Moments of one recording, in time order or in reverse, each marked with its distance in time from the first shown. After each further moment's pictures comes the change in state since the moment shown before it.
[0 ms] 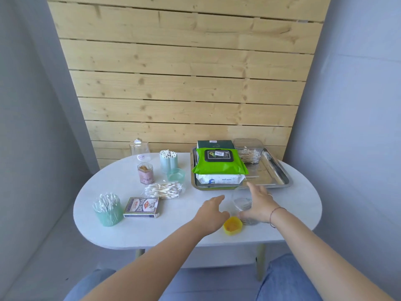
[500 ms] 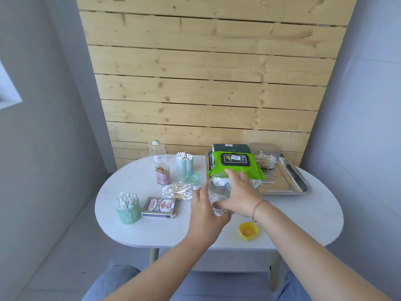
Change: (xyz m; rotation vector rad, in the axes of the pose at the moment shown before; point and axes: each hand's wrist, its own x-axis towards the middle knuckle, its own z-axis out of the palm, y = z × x) left_hand -0.030 -0.027 -0.019 -0.183 0.542 0.149; right_hand -0.011 -0.098 0.005 0.028 0.092 -0.267
